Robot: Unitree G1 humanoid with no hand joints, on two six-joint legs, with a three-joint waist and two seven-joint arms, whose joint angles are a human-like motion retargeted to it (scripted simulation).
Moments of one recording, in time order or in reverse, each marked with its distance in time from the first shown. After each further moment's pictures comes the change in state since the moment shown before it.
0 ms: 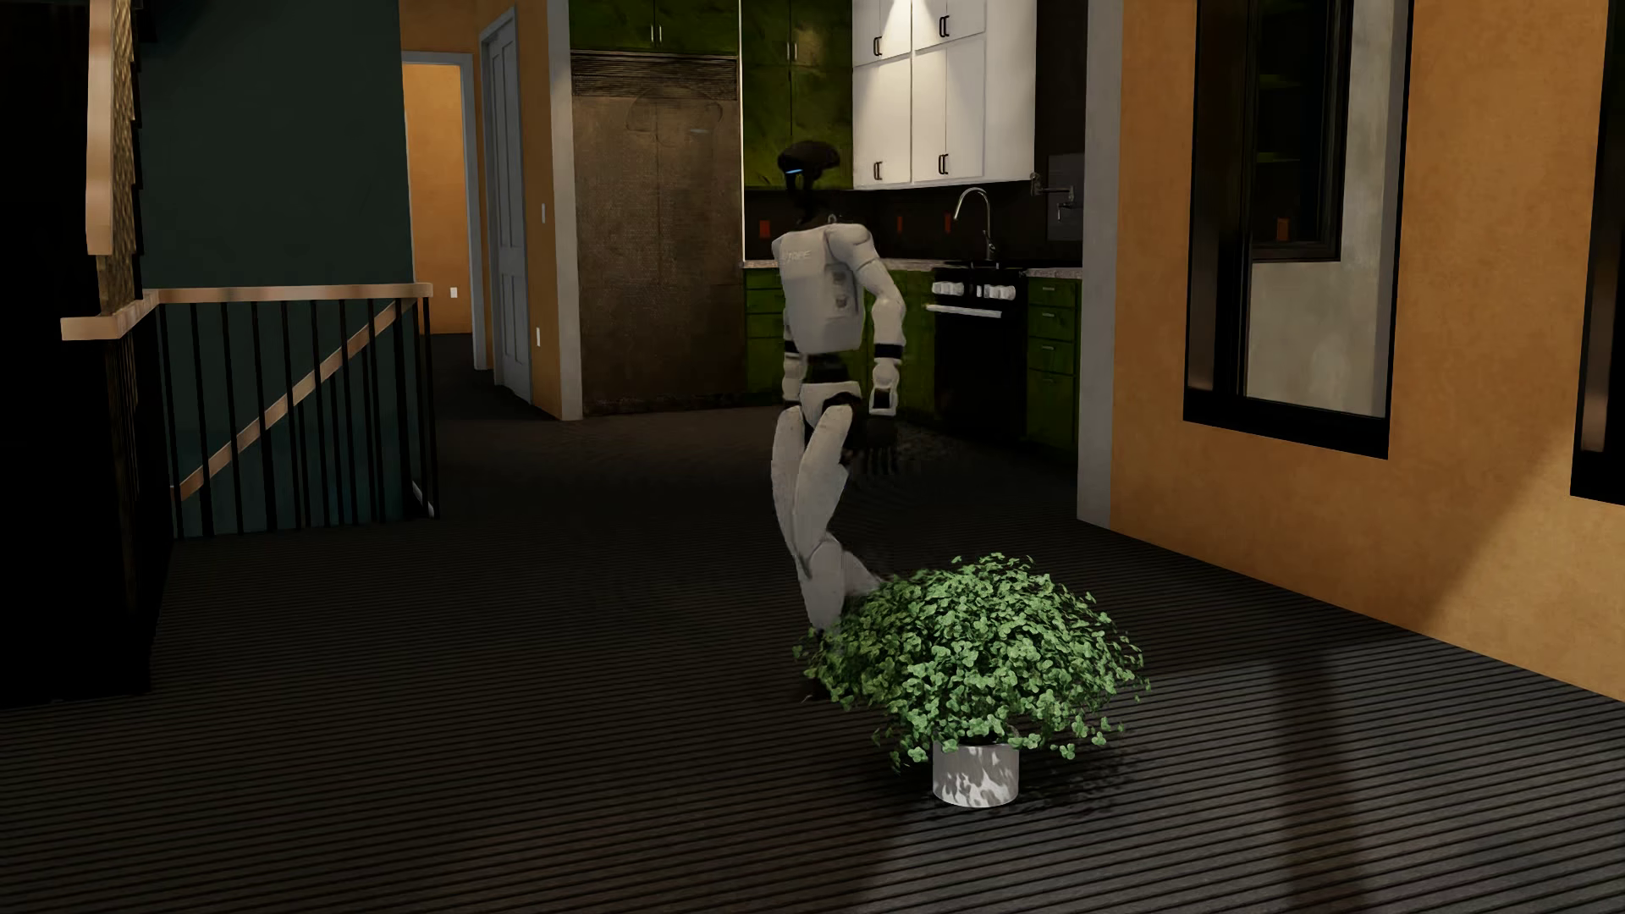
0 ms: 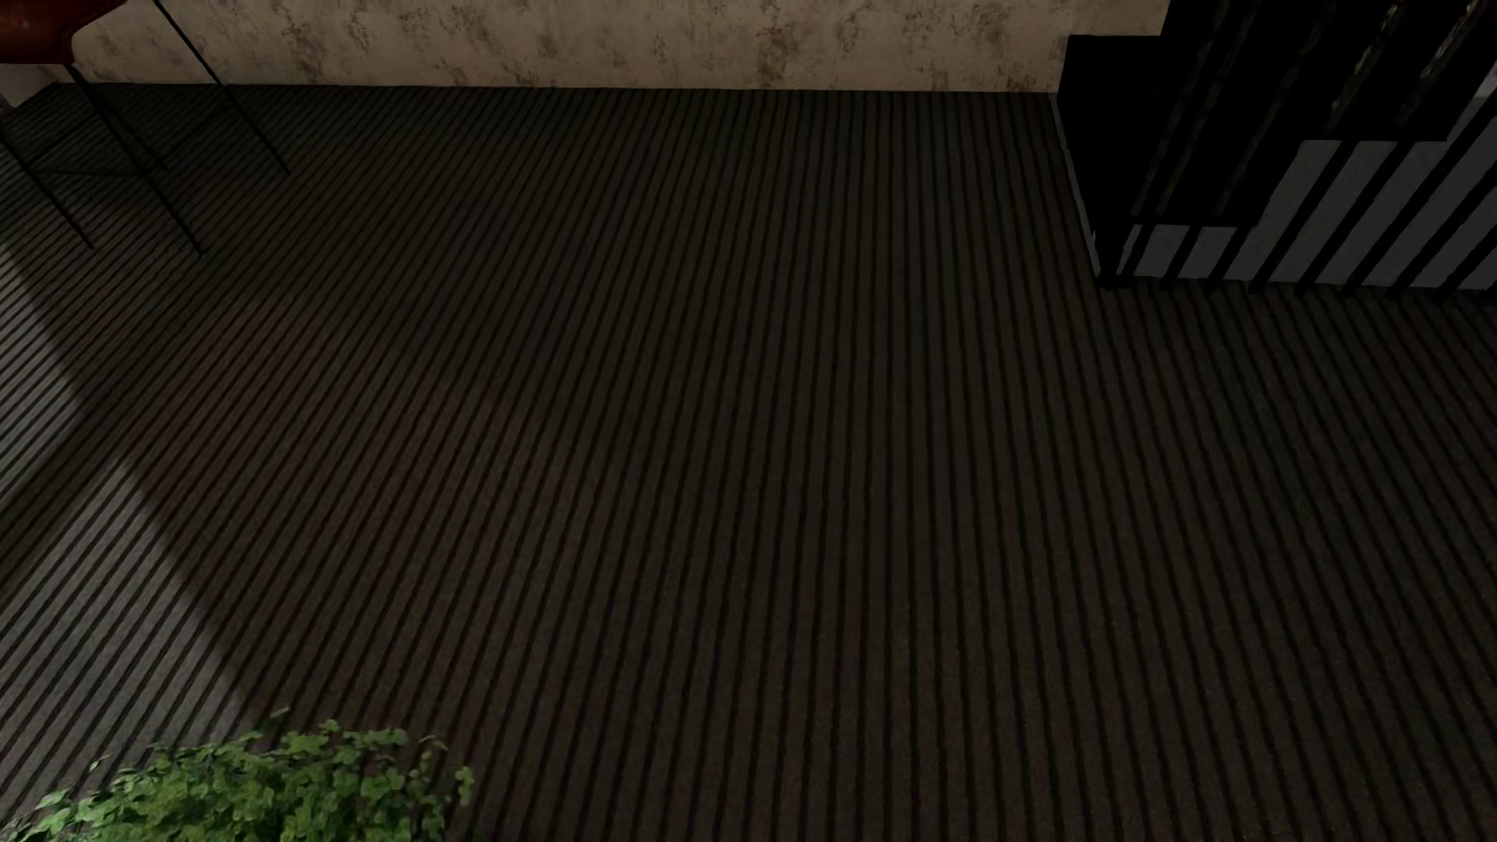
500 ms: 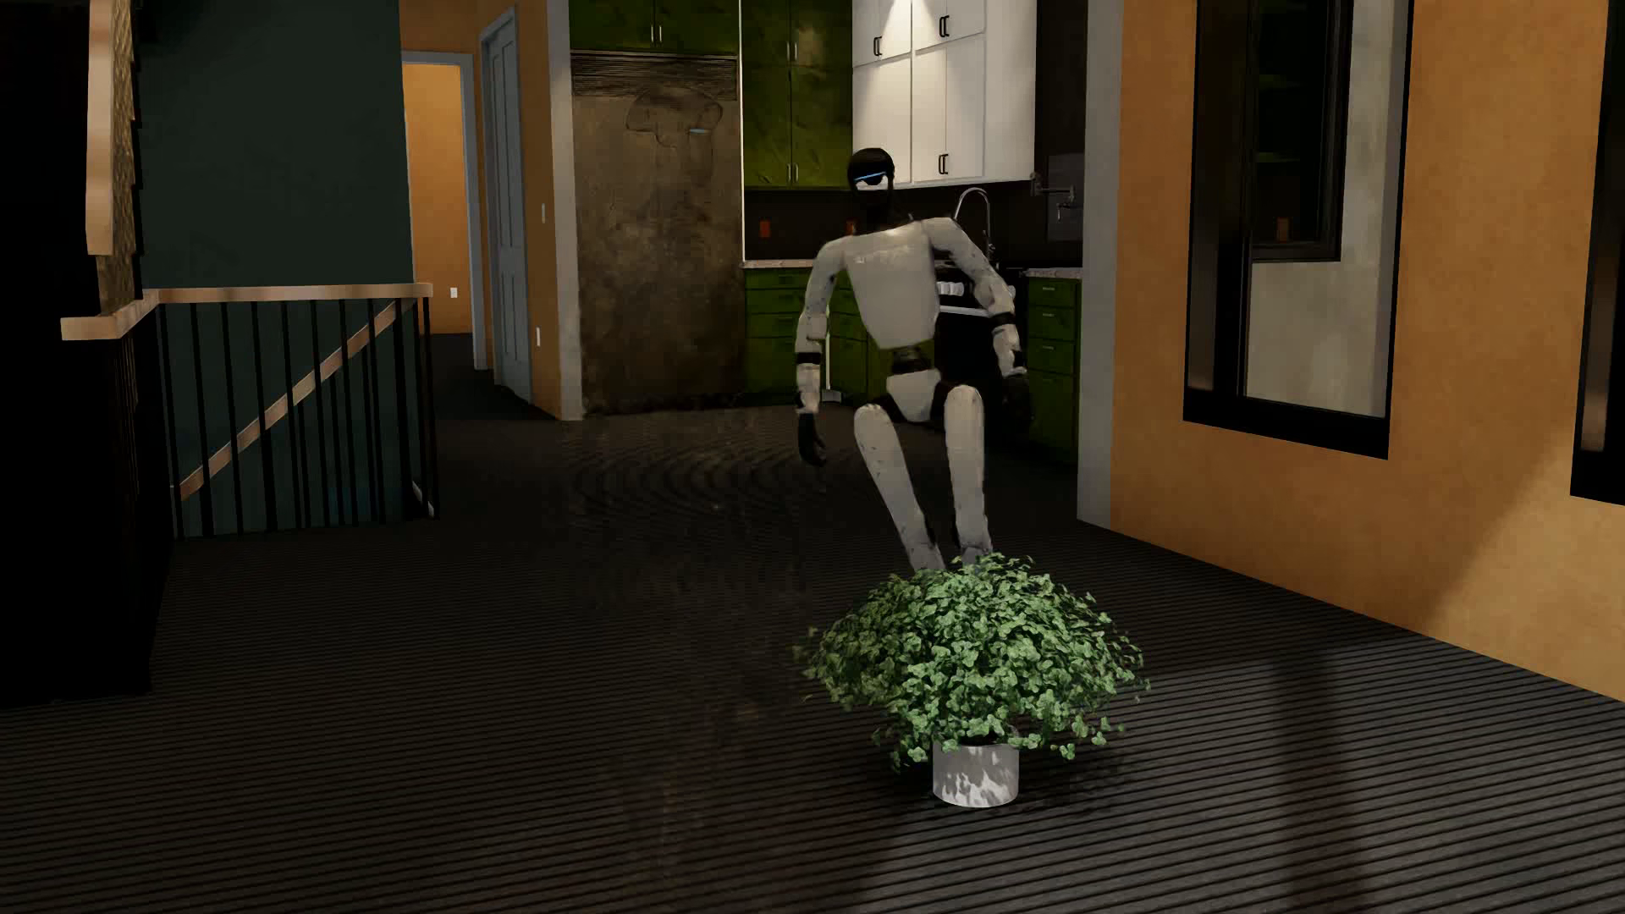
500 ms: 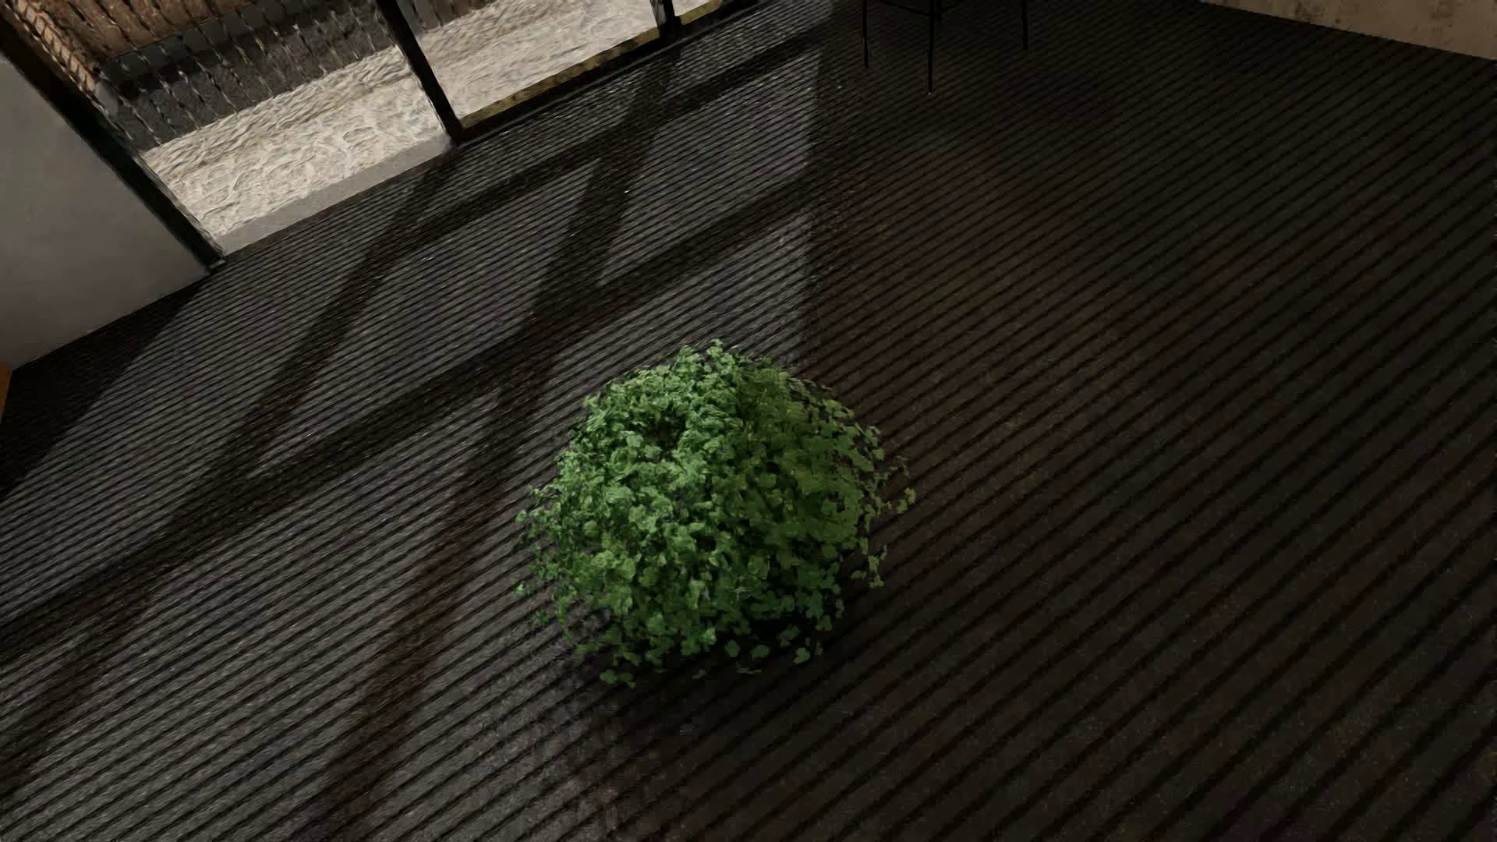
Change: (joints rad) body 0.102 0.180 -0.059 0.179 0.189 0.069 0.000 0.000 0.034 0.518 -0.804 0.022 -0.050 0.149 -0.615 0.010 -0.034 0.000 0.000 0.097 -0.168 -0.141 -0.133 0.000 0.000 0.000 0.000 0.000 0.000
